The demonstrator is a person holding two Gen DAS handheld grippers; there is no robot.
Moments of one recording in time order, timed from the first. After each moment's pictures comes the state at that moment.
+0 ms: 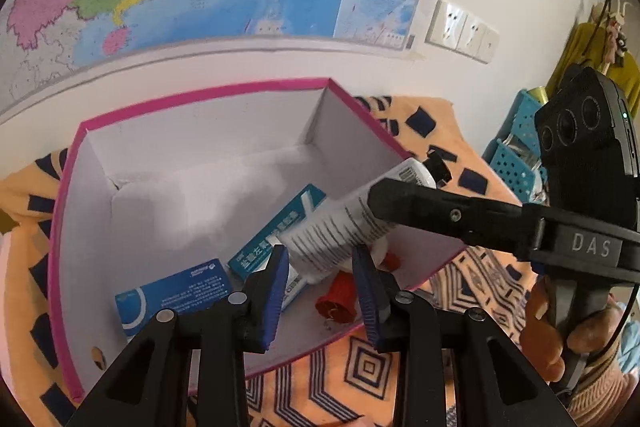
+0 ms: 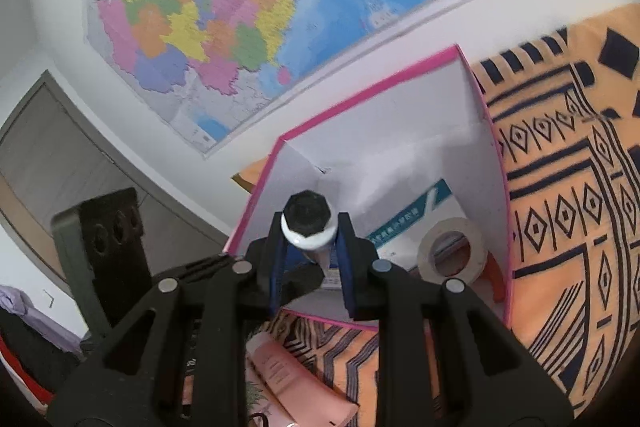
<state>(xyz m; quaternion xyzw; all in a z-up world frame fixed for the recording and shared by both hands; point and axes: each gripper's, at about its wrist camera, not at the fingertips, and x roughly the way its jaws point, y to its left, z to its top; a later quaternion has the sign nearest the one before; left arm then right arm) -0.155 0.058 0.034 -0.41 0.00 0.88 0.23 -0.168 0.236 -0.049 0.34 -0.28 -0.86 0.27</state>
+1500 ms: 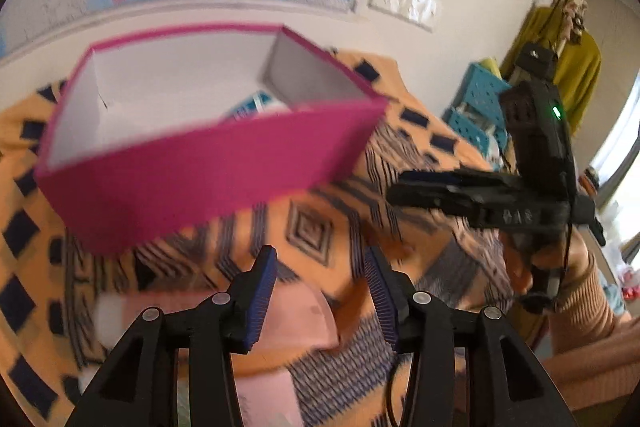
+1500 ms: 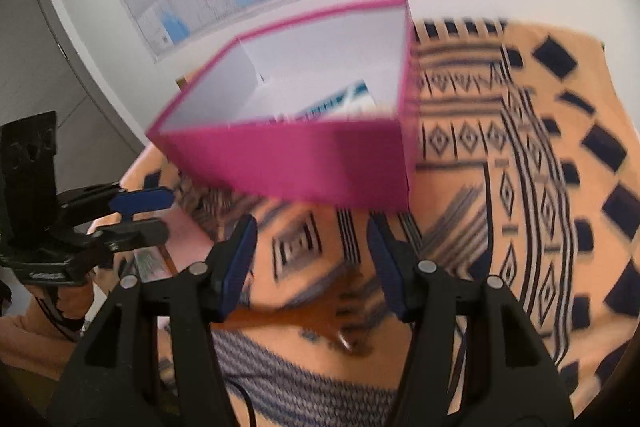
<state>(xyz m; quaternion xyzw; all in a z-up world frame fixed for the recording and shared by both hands) -0.031 0.040 -0.008 -0.42 -0.01 0.86 0.29 -0.070 0.248 -0.093 0.41 -0.10 -0.88 0.22</state>
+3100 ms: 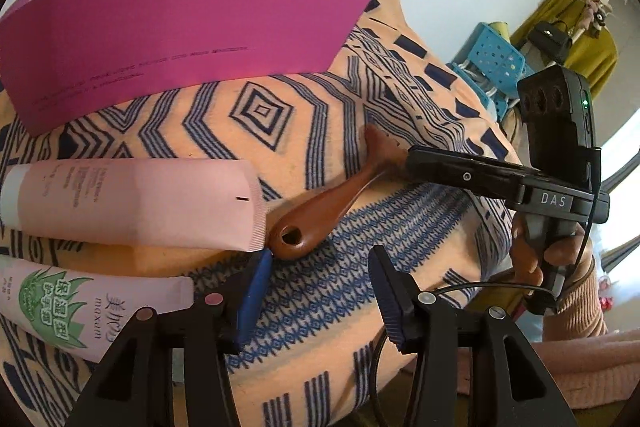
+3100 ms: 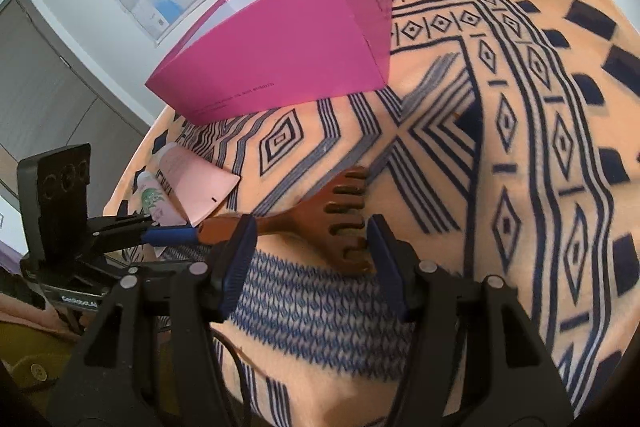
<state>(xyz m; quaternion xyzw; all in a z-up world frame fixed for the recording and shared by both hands) -0.009 0.077 -0.064 -0.51 -0.04 0.81 0.29 -0.020 0.278 -0.141 0.44 -0.17 -0.85 0.24</state>
